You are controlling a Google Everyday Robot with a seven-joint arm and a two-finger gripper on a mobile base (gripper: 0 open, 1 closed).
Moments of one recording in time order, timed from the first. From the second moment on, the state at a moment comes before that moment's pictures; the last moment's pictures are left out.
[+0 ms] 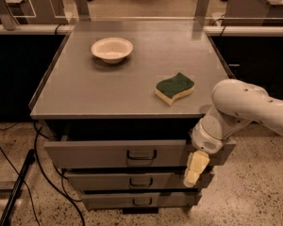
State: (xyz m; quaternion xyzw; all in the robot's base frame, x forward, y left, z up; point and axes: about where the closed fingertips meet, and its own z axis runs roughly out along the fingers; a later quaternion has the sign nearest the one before) arm 0.466 -0.162 0.649 -0.59 0.79 0.15 0.08
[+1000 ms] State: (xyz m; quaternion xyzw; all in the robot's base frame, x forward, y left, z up) arm 0.411 -0.214 0.698 -0.48 0.81 0.30 0.12
